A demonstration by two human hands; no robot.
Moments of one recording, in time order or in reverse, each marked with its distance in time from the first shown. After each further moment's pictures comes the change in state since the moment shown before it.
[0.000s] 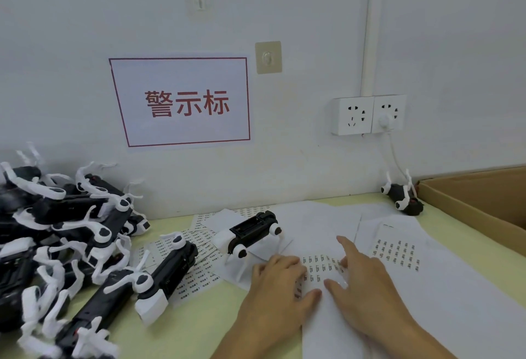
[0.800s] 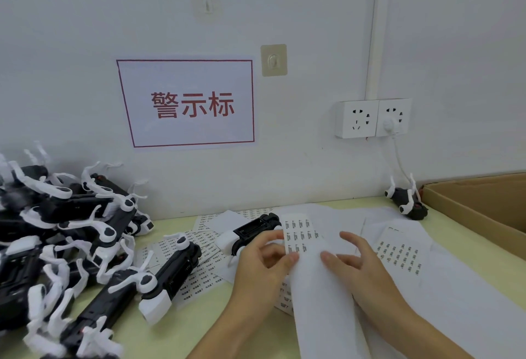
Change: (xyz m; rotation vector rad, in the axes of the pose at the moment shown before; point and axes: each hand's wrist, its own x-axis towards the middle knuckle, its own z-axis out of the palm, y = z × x) left_hand 0.001 0.011 -0.039 -1.008 0.268 -0.240; right_hand 0.003 -0.013 -0.006 0.886 -0.032 0.137
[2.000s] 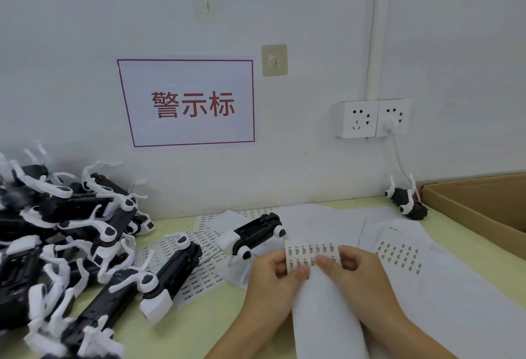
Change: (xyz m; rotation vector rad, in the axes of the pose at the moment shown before) left_hand -0.007 -0.016 0.015 -0.114 -0.062 -0.125; right_hand -0.001 0.004 0.010 -0.088 0.064 -0.082
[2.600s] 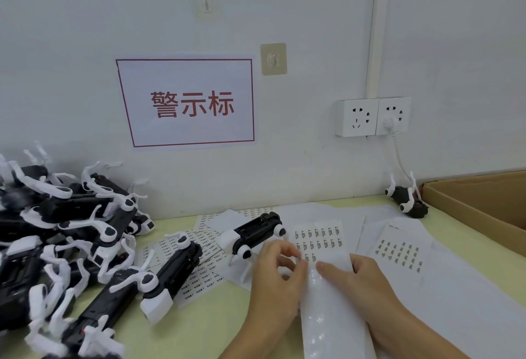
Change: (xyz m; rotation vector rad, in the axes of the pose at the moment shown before) left_hand -0.001 -0.004 0.007 0.280 0.179 0.226; right_hand -0.005 -0.003 -0.003 0.114 -0.096 0.213
